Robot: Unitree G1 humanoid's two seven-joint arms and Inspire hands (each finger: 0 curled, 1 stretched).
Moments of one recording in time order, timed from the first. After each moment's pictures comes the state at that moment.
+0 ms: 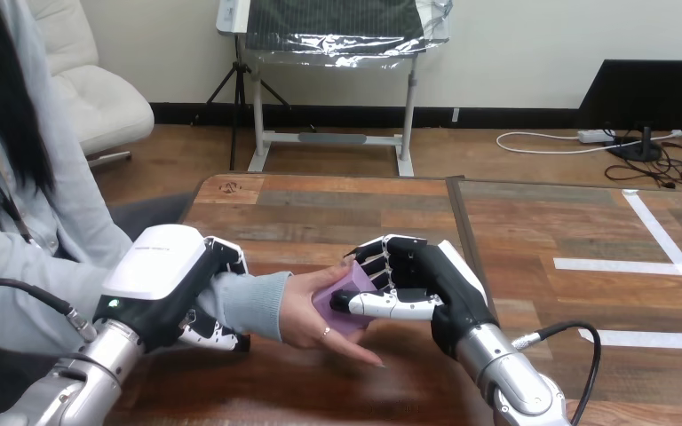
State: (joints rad) left arm -0.36 0.60 -0.39 0.78 0.72 -0.59 0.41; right arm -0.42 -0.05 0.04 0.94 -0.08 -0.45 0.21
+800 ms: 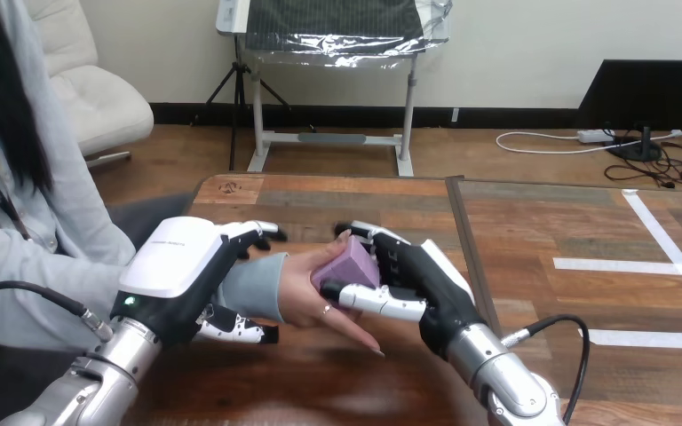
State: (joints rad) left arm -0.35 0.57 -0.39 0.76 0.76 -0.61 0.48; right arm -0.42 -0.05 0.06 0.94 -0.08 -0.50 0.24
